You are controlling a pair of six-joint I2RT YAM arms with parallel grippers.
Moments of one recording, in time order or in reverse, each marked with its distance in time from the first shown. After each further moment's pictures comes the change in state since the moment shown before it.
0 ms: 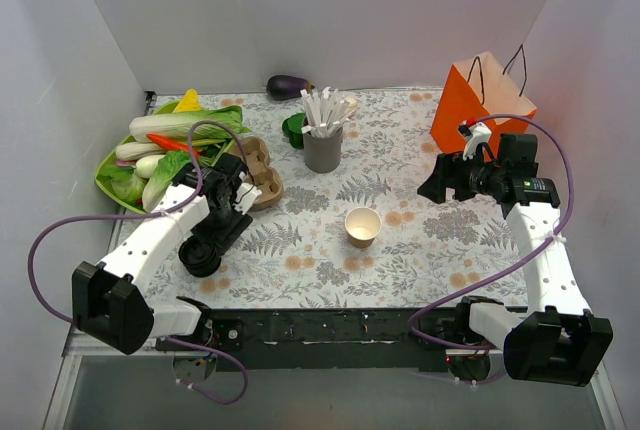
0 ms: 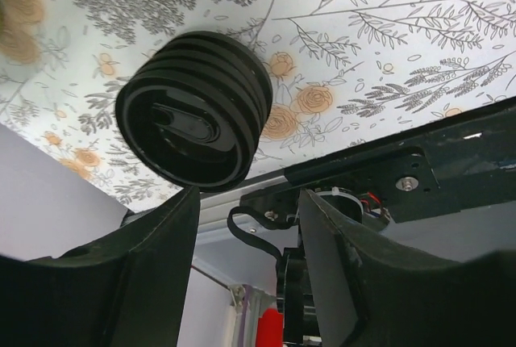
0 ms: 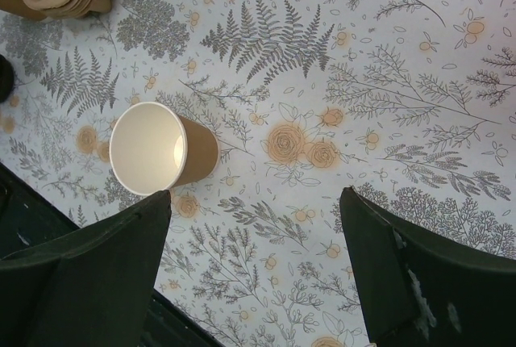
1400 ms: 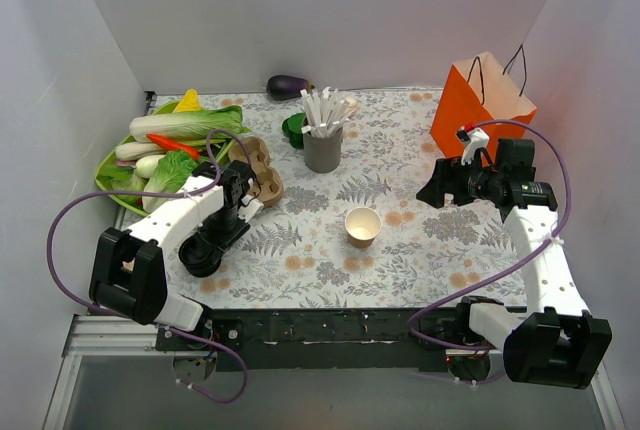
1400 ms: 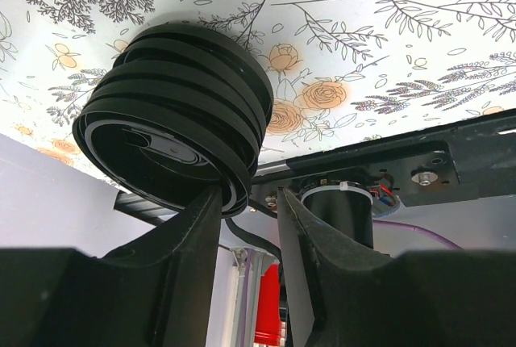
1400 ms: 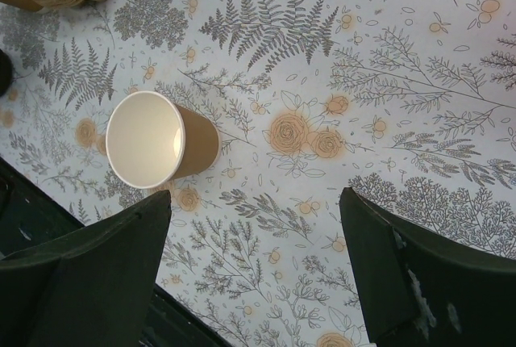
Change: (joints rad) left arm 0.015 0.177 -0.074 0.021 -0.019 -0.001; right arm 0.000 -0.011 -0.042 0.004 0.000 0.005
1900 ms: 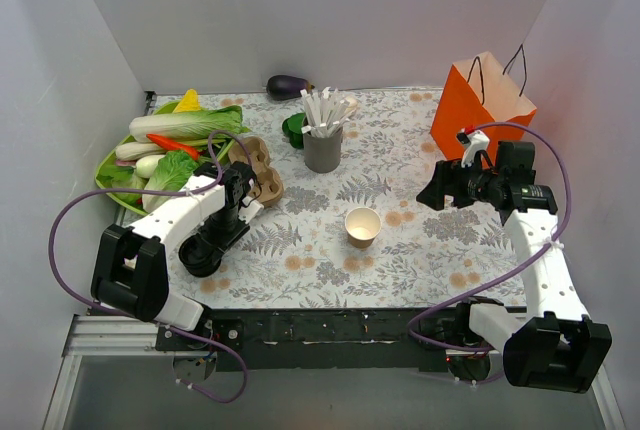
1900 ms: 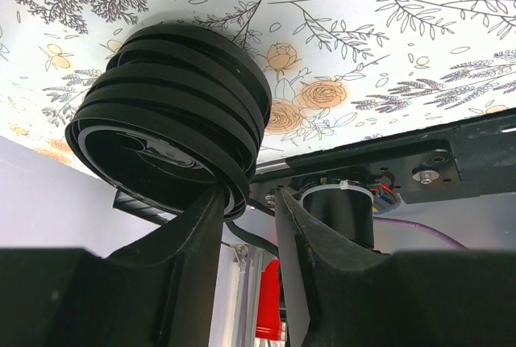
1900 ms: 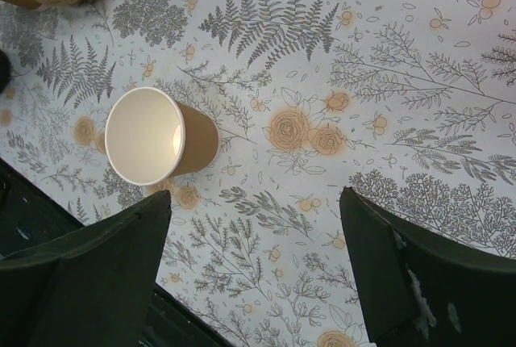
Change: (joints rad) left arm 0.002 0.018 -0.006 0.000 0.002 0.004; right arm 0.000 -0.019 -0.018 0.001 0.004 0.000
